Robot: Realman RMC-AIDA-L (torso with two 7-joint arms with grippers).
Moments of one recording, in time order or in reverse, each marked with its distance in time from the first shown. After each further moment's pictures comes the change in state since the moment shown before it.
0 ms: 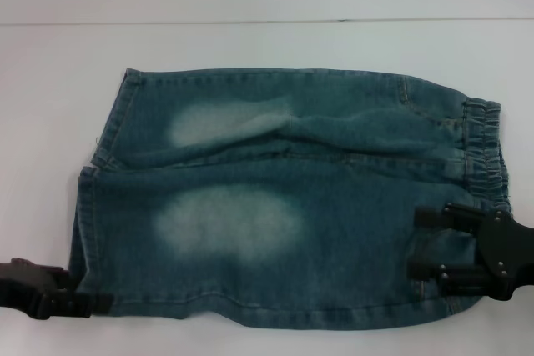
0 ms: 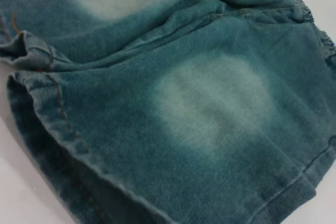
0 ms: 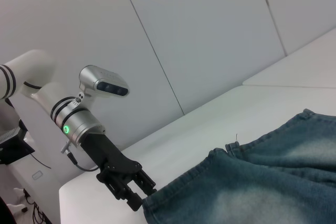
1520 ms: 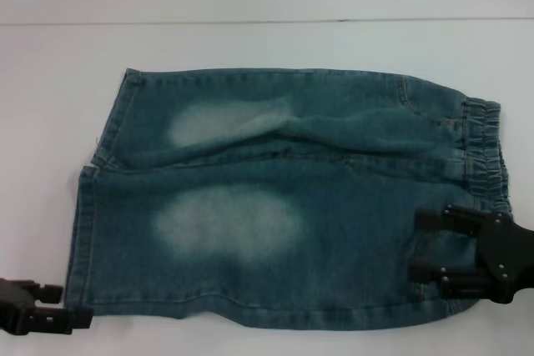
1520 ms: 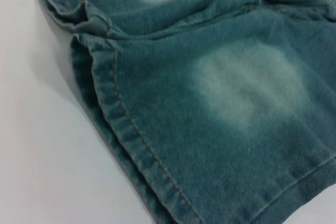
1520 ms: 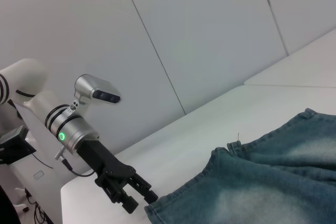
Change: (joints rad) left arm 0.065 0.002 -0.018 0.018 -0.001 -0.036 0.008; right arm -0.004 0.000 -0.003 0.001 0.000 -0.003 -0.003
